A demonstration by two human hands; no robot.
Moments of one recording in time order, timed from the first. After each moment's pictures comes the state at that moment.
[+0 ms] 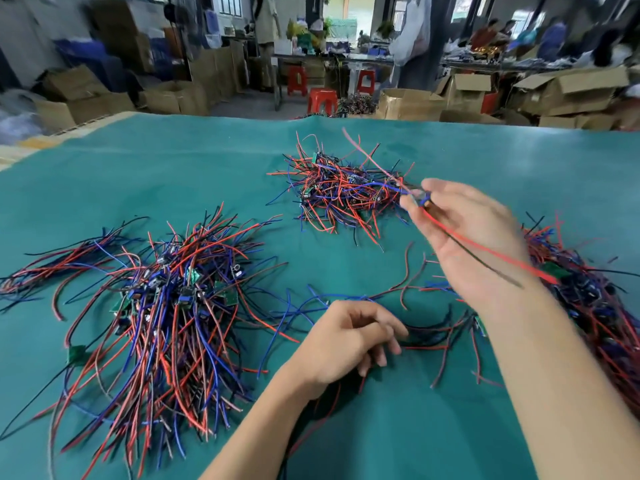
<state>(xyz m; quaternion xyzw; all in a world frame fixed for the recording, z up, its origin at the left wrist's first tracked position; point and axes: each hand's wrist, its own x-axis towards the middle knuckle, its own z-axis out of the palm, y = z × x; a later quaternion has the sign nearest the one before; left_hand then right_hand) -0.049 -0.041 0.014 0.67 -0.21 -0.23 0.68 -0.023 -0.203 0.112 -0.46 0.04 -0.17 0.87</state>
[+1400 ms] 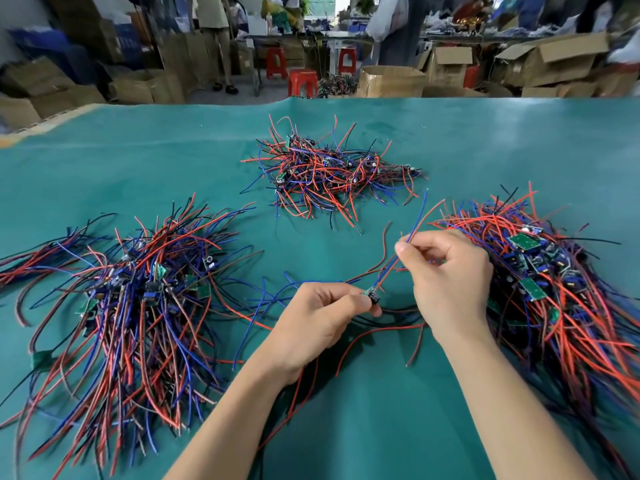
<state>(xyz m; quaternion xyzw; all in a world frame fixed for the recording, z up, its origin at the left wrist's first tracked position) -0.047 -0.040 0.013 0.68 -0.22 -0.19 0.68 -0.057 -0.221 0.031 -0.80 0.11 -0.38 0.46</state>
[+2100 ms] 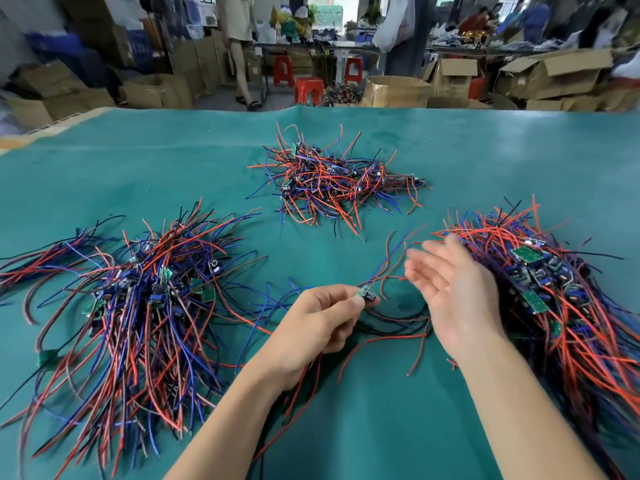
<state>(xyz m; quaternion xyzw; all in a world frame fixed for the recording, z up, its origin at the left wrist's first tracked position) -0.043 -0.037 0.011 0.63 -0.18 -0.23 0.72 -0.055 -0.226 0.039 -0.48 0.20 -0.19 0.83</state>
